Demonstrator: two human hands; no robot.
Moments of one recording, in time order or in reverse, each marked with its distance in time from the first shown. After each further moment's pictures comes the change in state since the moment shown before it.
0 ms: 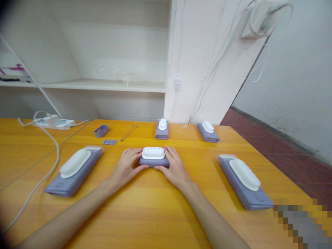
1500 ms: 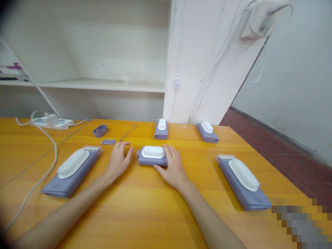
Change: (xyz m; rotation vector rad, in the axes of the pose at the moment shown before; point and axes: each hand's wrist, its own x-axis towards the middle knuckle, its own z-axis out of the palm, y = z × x) left_hand 0.007 -0.030 0.001 0.105 0.138 -0.376; right_hand 0.000 -0.009 -0.002 -0.088 -0.017 0.021
